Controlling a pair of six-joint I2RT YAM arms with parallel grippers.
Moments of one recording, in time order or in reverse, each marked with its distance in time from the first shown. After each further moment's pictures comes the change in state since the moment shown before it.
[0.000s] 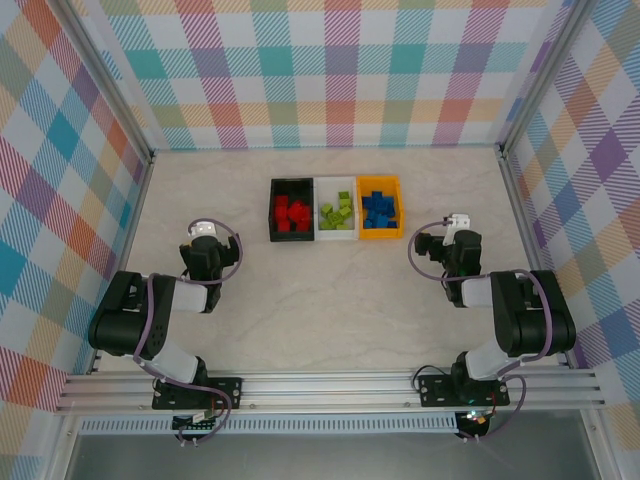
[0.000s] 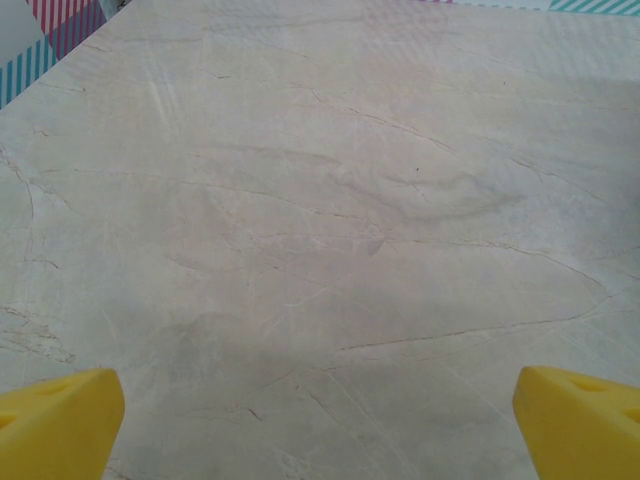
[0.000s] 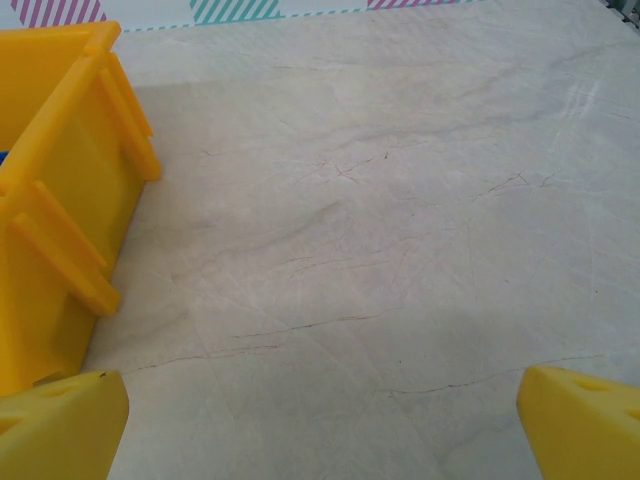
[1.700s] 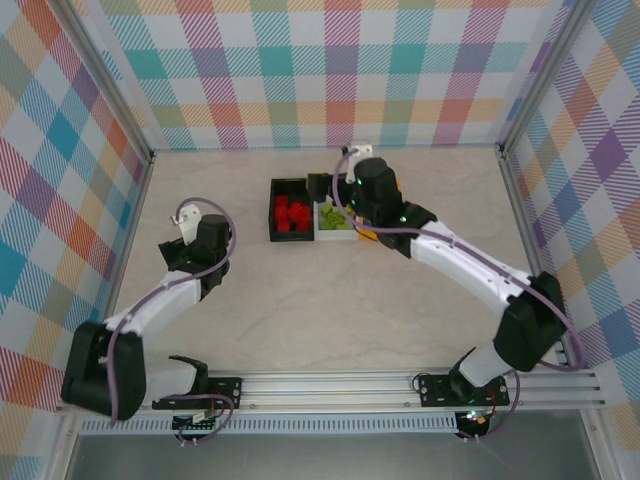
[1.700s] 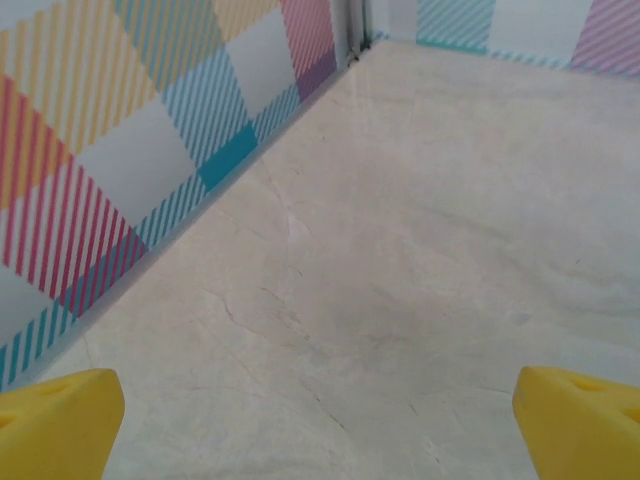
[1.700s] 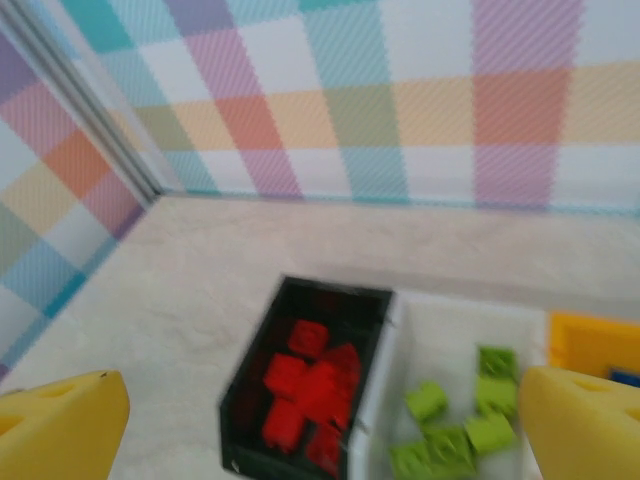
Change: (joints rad) left arm -0.145 -0.270 0.270 -0.770 -0.510 -0.203; right arm 0.681 -0.063 0.855 -0.830 0.210 0.285
